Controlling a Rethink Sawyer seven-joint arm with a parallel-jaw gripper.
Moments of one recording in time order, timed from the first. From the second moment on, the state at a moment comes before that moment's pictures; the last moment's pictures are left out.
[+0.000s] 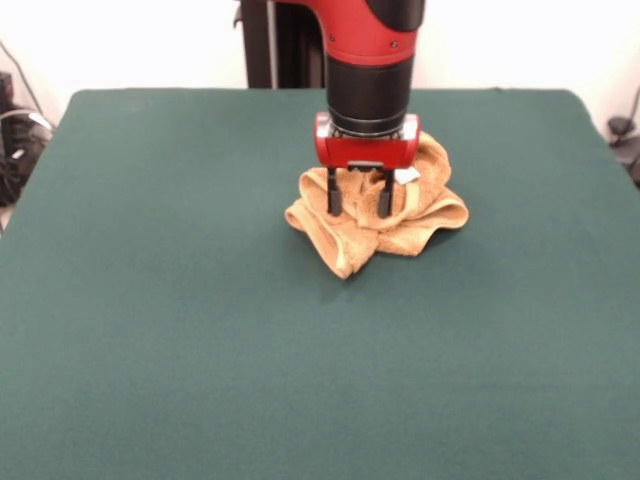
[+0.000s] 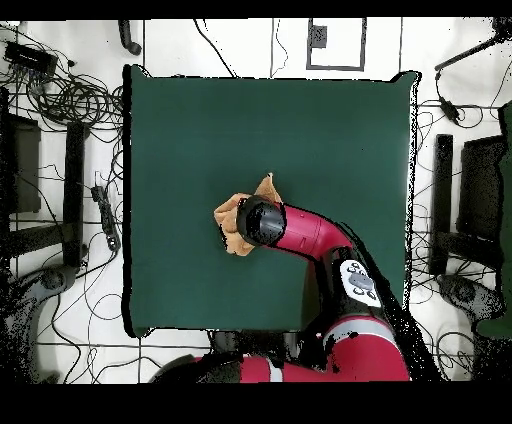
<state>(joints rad) -0.20 -0.48 0.00 1.71 0.06 0.31 1.57</state>
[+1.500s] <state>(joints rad) -0.19 -0.48 0.00 1.71 0.06 0.31 1.57</state>
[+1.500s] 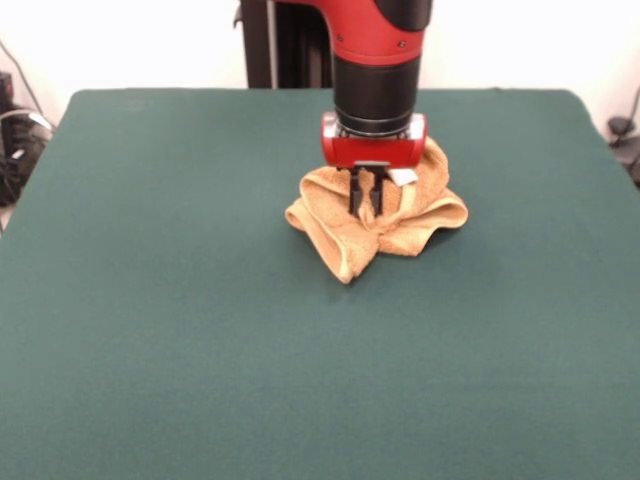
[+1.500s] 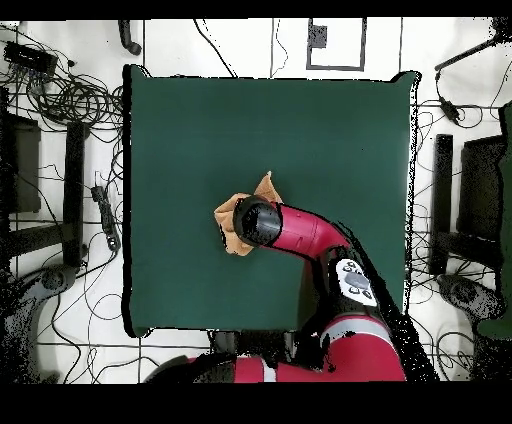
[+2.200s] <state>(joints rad) -0.19 -0.47 0.00 1.71 0.06 0.31 1.57</state>
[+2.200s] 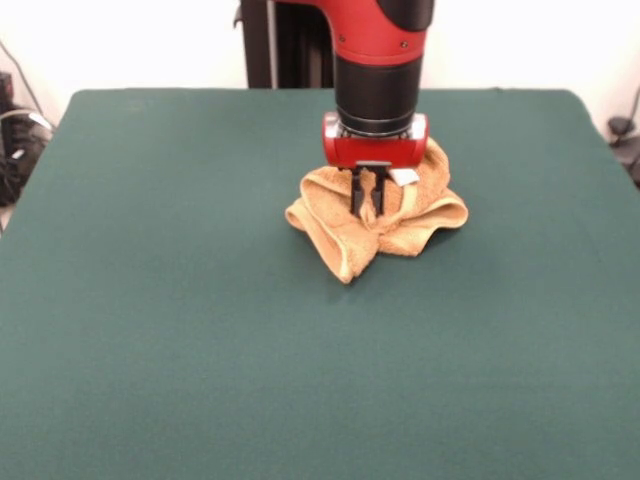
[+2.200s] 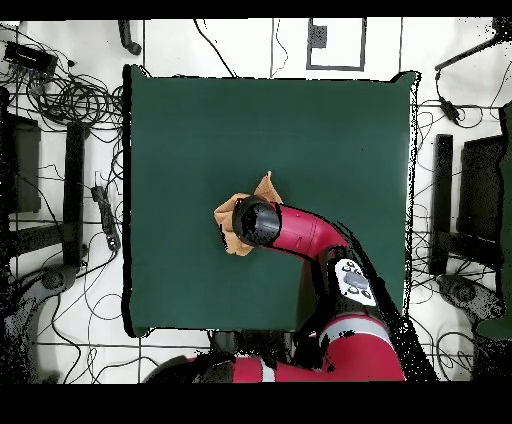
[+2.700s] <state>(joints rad) -0.16 -0.47 -0.01 1.71 0.06 0.28 1.57</state>
